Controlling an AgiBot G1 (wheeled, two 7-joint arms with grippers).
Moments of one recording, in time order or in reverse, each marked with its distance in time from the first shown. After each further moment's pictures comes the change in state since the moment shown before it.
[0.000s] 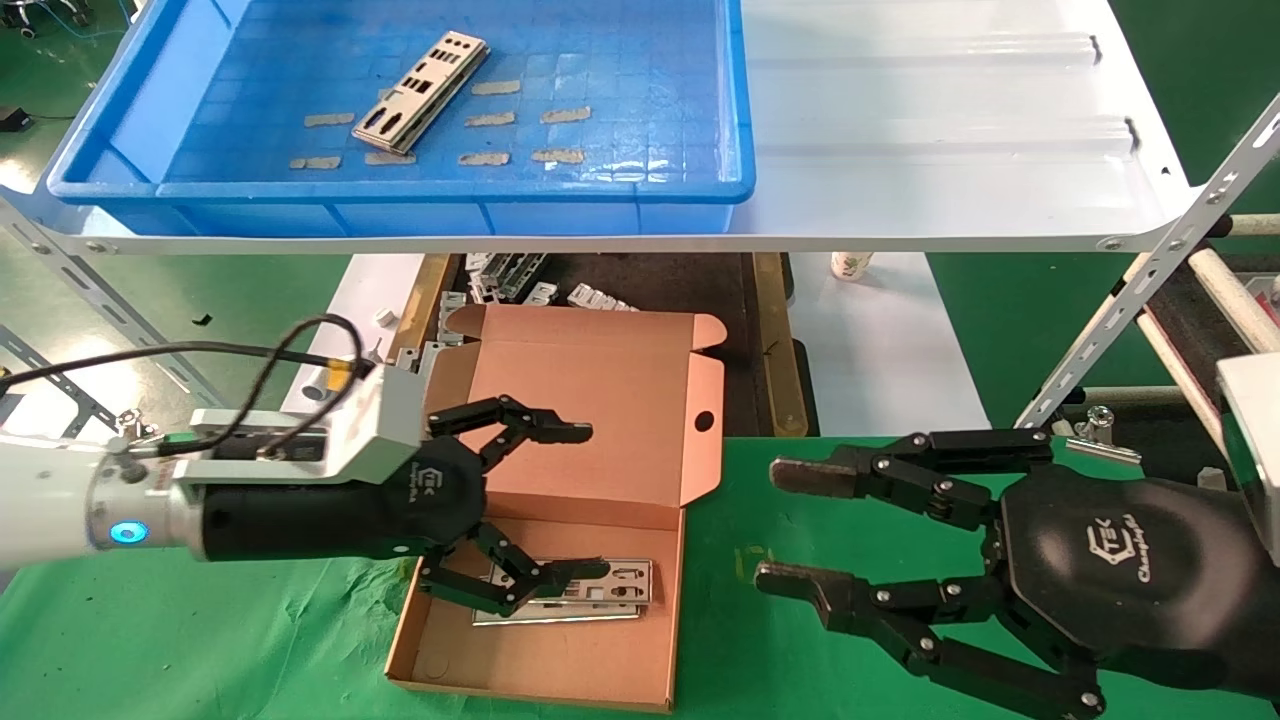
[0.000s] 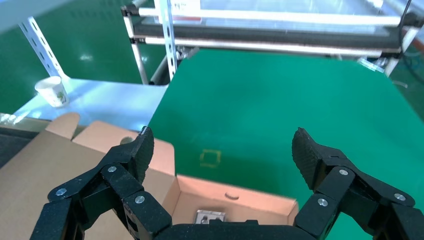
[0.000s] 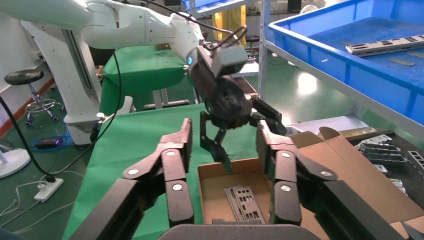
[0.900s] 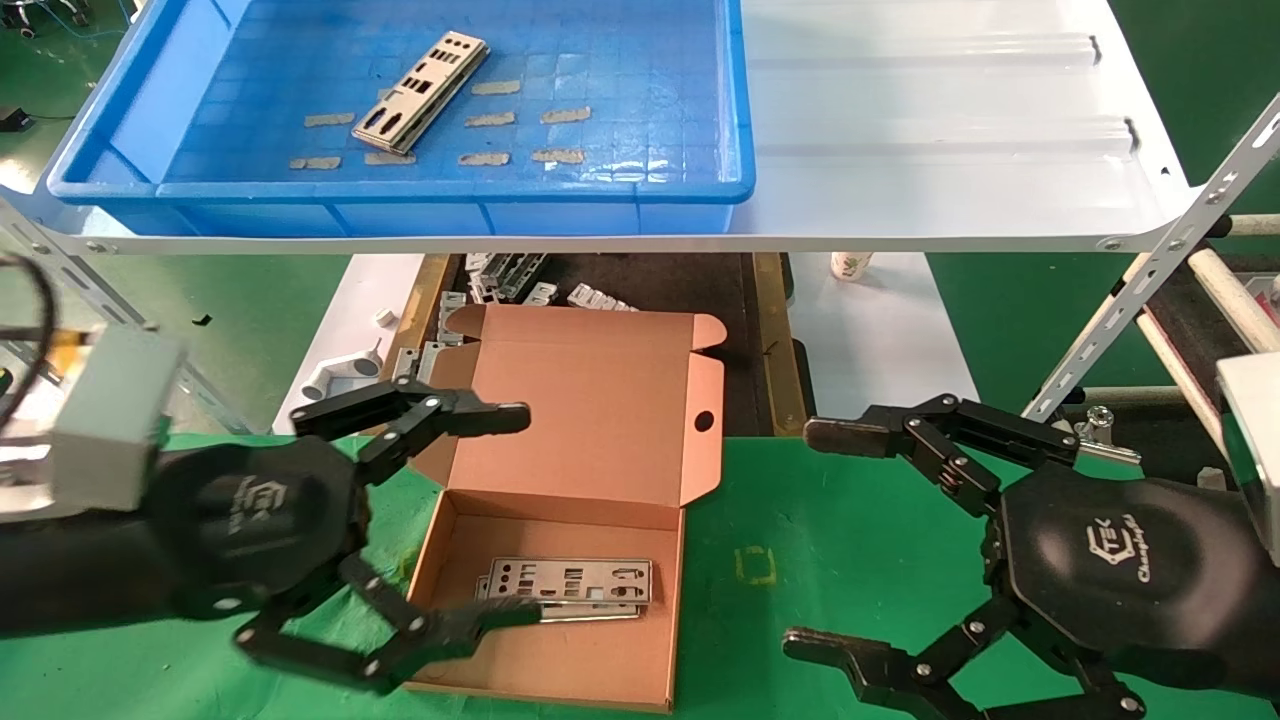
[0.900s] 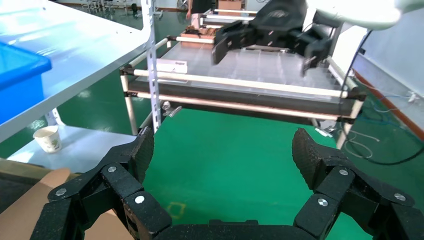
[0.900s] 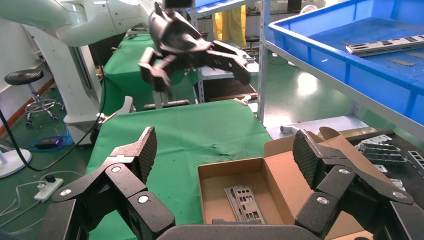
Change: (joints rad) left arm 0.261 -0.229 -0.319 -0.499 -0.164 -0.004 -0.327; right arm 0.000 0.000 0.000 0.000 0.000 0.000 0.000
